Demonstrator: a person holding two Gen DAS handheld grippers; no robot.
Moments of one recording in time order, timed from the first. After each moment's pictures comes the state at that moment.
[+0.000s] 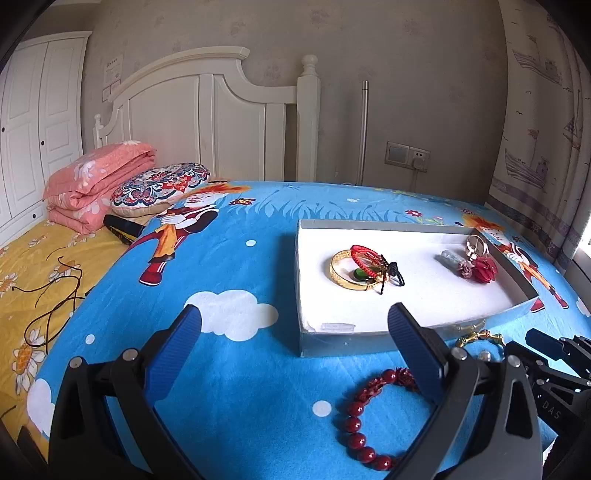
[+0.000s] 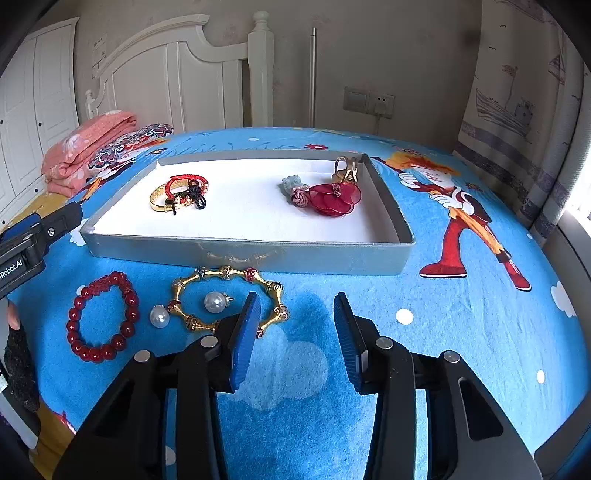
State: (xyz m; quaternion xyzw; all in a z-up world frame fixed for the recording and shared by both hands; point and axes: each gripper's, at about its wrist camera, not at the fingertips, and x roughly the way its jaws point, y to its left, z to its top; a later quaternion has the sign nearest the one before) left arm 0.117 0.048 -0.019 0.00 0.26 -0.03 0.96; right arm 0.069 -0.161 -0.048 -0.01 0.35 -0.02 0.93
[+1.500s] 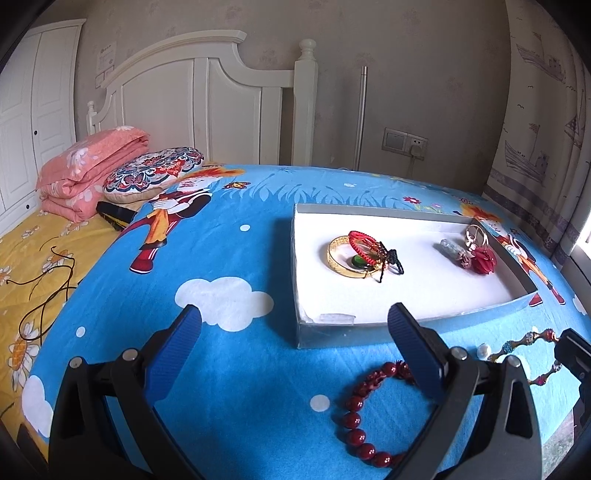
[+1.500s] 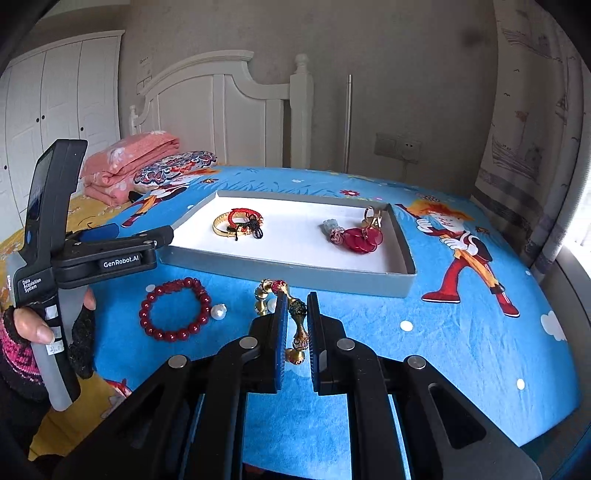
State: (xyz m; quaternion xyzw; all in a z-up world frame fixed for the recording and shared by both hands) left arm 0.127 0.048 -0.024 -0.01 0.29 -0.04 0.95; right arm 0.006 -0.155 -0.015 -0.03 0.29 0.05 0.96
